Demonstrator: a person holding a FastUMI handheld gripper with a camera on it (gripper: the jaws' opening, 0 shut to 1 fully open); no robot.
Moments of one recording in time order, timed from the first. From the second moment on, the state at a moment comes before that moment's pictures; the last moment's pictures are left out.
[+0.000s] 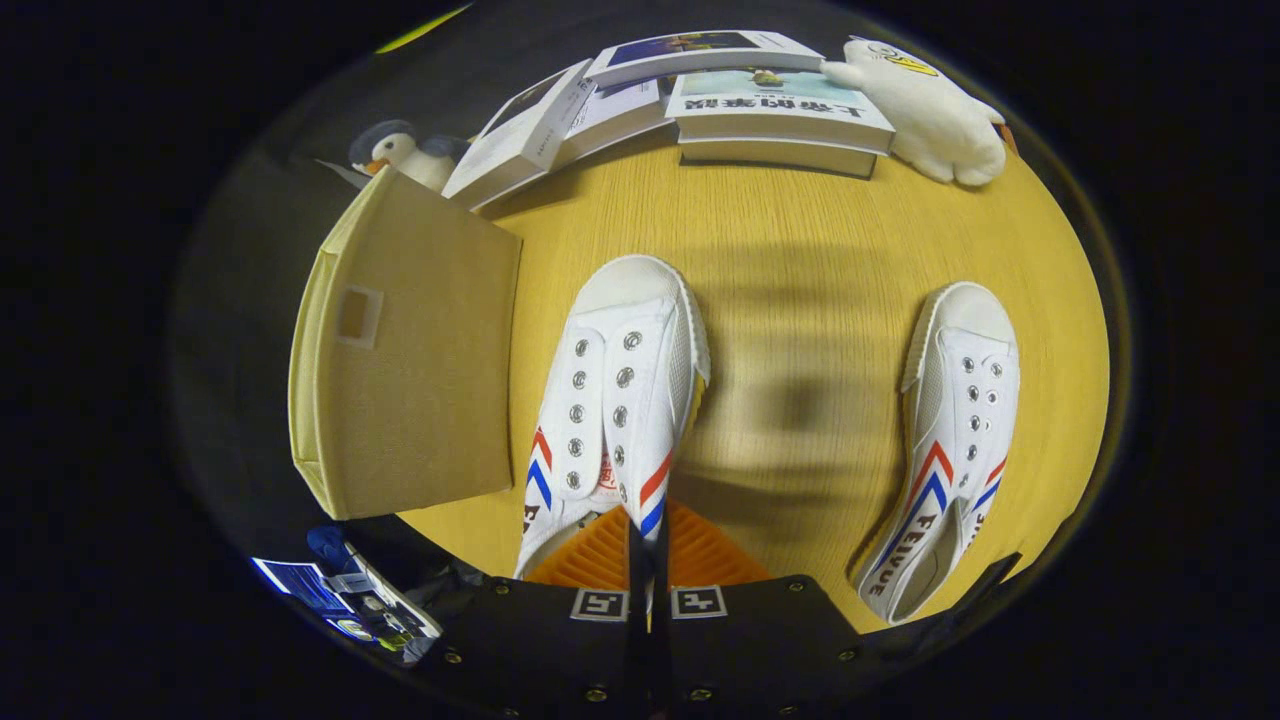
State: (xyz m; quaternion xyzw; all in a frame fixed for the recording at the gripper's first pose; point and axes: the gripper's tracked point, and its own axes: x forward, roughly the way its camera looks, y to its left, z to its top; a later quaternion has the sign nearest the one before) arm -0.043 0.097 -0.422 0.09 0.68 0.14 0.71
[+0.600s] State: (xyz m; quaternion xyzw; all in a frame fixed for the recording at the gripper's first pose) arm -0.007 0.155 -0.285 0.12 0.61 0.19 0.76
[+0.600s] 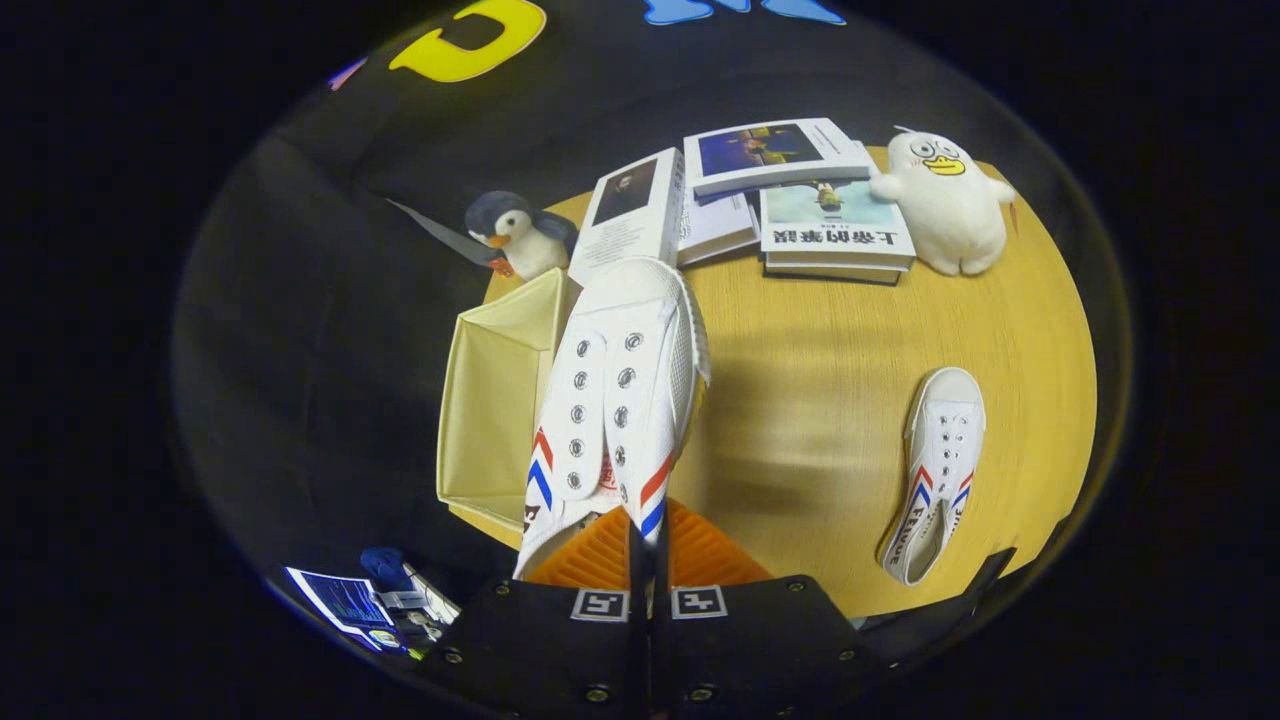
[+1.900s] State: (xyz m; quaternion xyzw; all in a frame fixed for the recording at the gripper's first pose) arm 0.016 0.375 -0.369 0.01 0.67 0.26 0.70
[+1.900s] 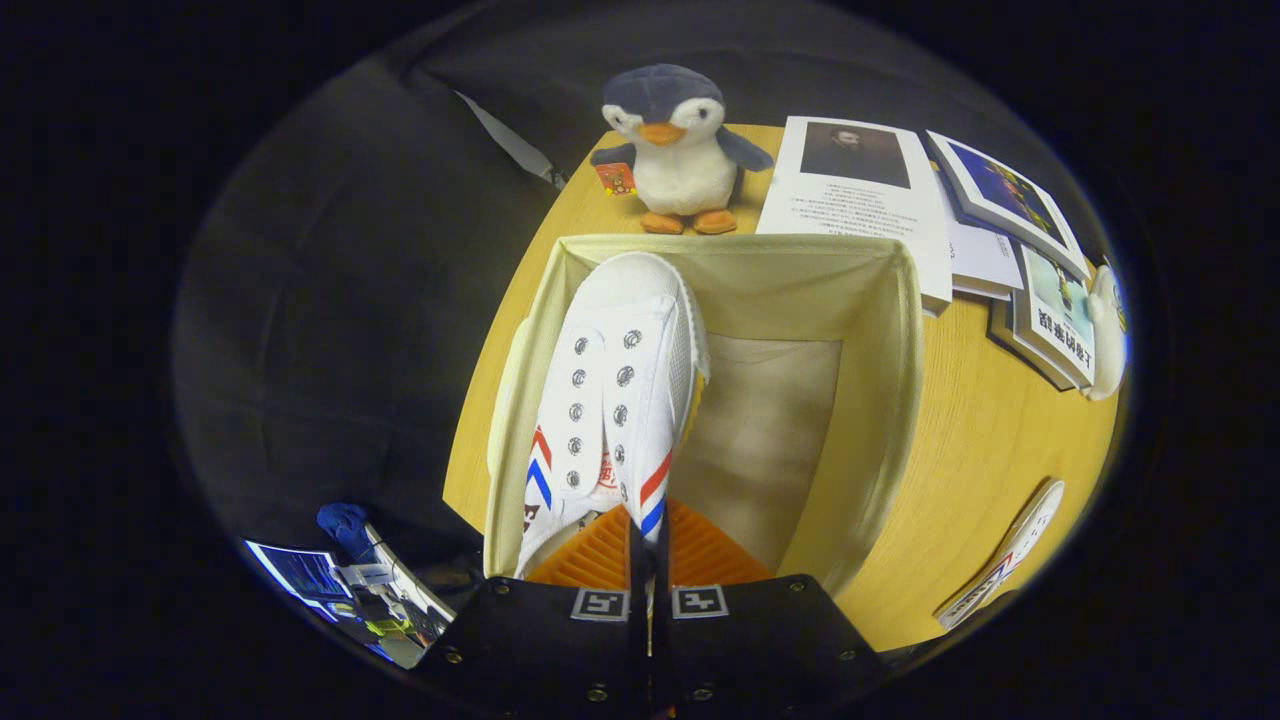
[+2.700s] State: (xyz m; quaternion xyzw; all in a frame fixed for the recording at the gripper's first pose) arm 0.032 0.303 -0.294 0.05 0.60 0.25 0.76
